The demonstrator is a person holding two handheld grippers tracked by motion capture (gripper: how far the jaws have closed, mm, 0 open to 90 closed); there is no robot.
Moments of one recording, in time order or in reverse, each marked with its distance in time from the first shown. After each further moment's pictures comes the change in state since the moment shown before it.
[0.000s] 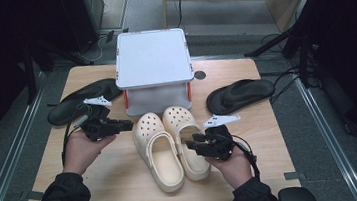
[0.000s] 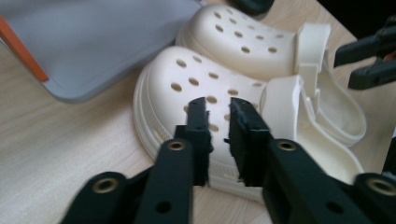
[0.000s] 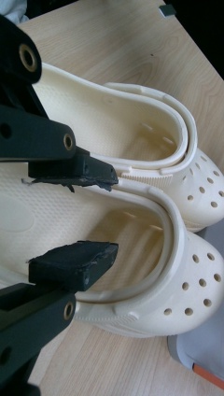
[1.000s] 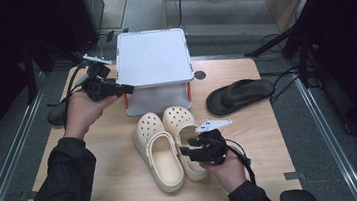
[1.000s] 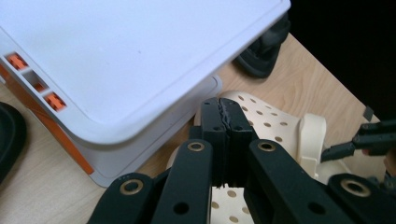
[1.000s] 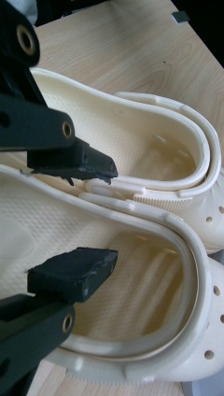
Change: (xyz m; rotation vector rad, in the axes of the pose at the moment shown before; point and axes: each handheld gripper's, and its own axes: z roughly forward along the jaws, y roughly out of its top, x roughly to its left) left arm 0.027 0.092 -0.007 -0.036 0.026 -0.006; right arm 0.010 -0.007 0.015 0.036 0.027 0.004
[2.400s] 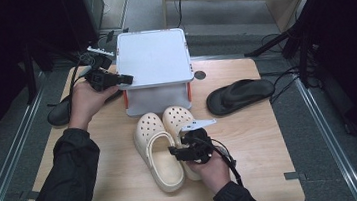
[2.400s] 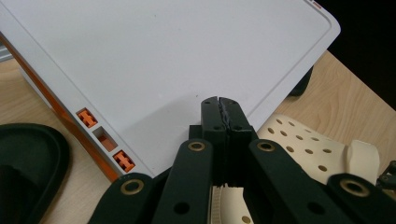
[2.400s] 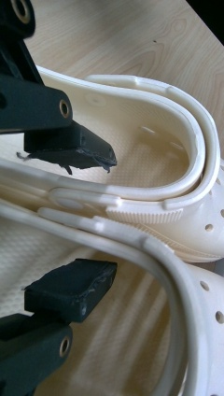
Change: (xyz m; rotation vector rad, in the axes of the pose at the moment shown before) left arm 0.024 0.016 0.014 -0.028 0.045 0.011; right arm 0.014 0.010 0.035 0.019 -0.055 0.035
